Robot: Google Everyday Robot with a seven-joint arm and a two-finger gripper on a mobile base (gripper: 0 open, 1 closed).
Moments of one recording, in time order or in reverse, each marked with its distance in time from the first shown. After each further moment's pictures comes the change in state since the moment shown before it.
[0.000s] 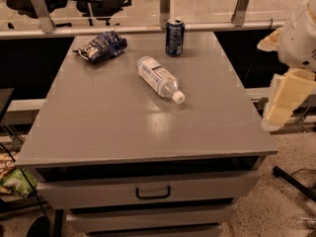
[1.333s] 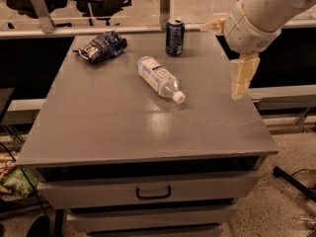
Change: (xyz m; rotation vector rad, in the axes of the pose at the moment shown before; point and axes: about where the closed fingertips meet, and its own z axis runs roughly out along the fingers) arm -0.067 -0.090 0.063 0.121 -0.075 -0.568
